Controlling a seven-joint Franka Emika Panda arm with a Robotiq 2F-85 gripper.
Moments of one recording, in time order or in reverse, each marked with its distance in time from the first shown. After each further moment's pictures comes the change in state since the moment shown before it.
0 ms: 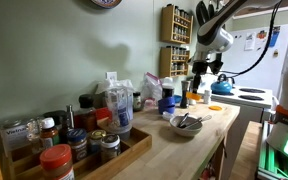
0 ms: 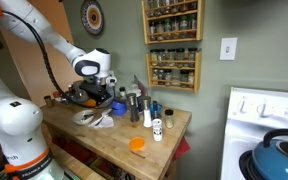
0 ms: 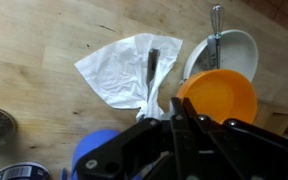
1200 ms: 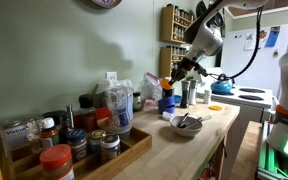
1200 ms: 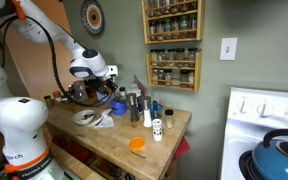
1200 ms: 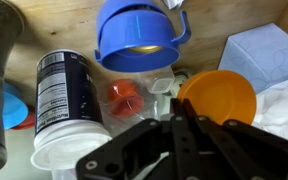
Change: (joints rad) arm 0.229 0.144 -0.006 0.082 0.694 0.695 -0.141
